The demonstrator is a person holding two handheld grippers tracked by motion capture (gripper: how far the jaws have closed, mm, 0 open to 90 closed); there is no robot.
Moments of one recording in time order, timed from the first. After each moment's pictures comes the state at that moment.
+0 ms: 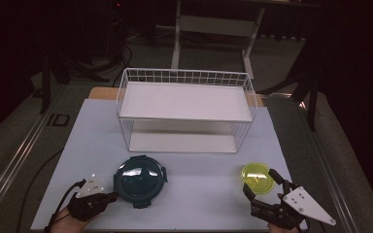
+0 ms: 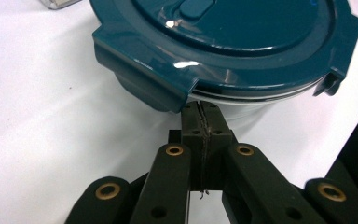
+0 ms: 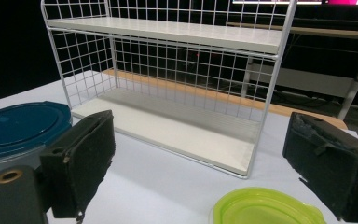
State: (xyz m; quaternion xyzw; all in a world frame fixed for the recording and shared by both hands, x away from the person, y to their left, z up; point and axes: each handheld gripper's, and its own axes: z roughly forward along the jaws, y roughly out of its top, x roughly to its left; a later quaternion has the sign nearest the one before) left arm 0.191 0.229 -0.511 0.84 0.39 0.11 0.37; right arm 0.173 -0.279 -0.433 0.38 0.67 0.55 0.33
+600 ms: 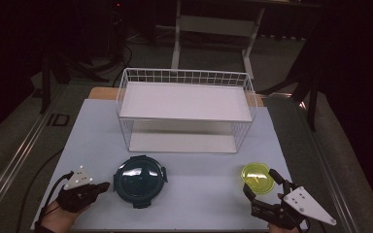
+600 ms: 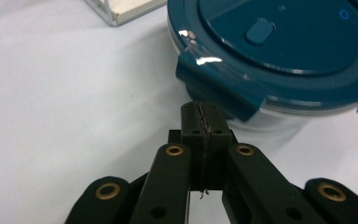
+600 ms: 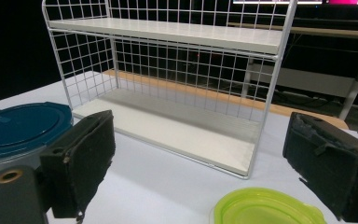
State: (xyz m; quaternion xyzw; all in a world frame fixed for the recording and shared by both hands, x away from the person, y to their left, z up) left arm 0.206 0.251 -0.498 0.82 0.41 0.15 0.37; right arm 0.173 -0.279 -0.432 0.38 0.67 0.55 0.33
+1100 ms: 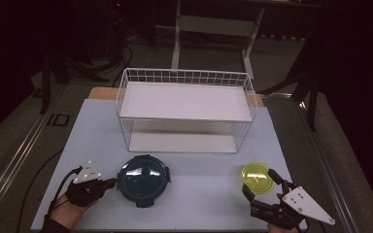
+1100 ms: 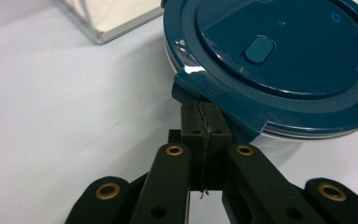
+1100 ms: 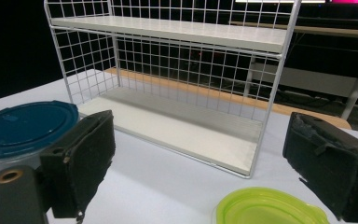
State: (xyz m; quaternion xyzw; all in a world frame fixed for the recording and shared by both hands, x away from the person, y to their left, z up) left arm 0.220 0.231 -0.496 0.83 0.40 0.14 0.38; right arm 0.173 -0.278 -0.433 0.38 0.67 0.55 0.32
